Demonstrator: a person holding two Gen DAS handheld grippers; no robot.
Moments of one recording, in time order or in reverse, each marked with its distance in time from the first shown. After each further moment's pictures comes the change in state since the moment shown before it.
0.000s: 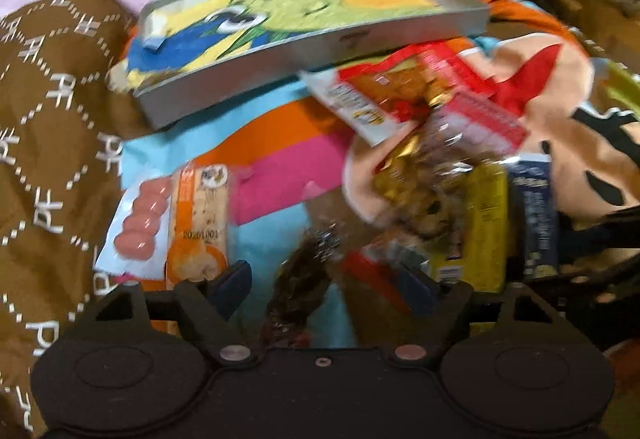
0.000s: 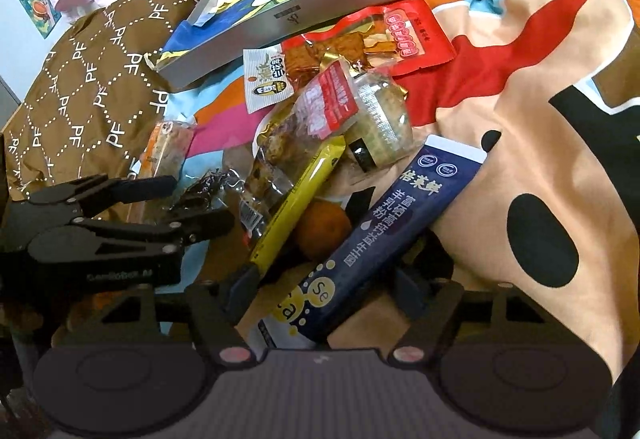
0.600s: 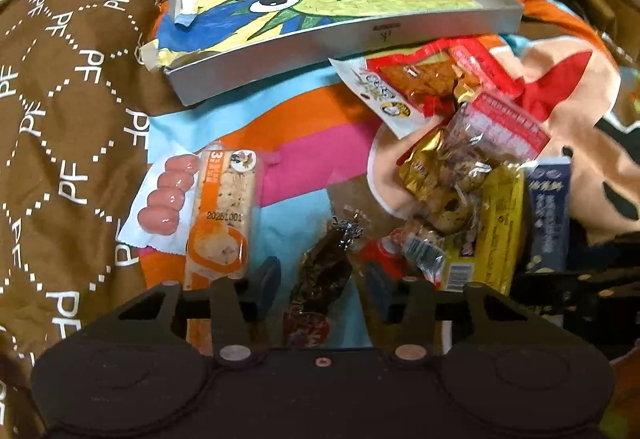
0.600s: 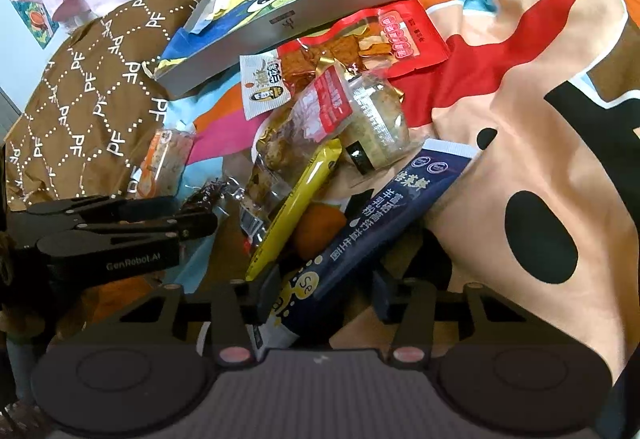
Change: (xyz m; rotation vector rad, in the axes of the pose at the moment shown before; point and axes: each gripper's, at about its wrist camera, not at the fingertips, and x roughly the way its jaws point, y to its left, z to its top) left arm -0.010 0.002 0.006 -0.076 0.061 0.050; right arm -0.004 -0.003 -0.001 0.036 -0.014 0.024
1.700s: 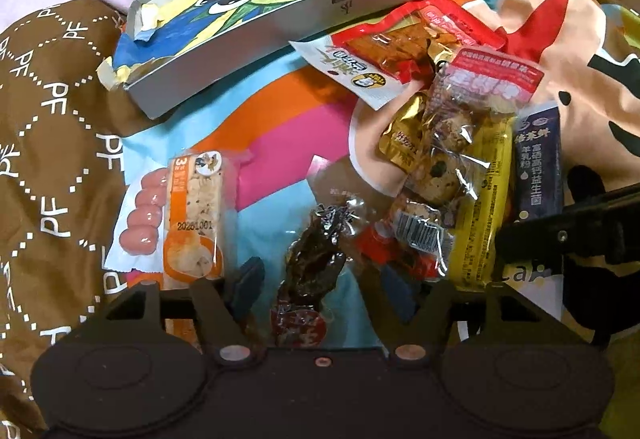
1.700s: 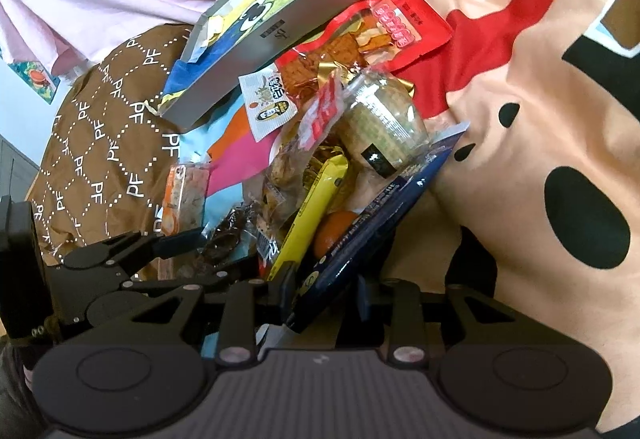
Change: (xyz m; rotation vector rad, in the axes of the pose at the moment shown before) left arm 0.021 -0.015 -0.006 0.175 0.016 0.043; right arm 0.016 -0.008 0.004 0.170 -0.015 0.113
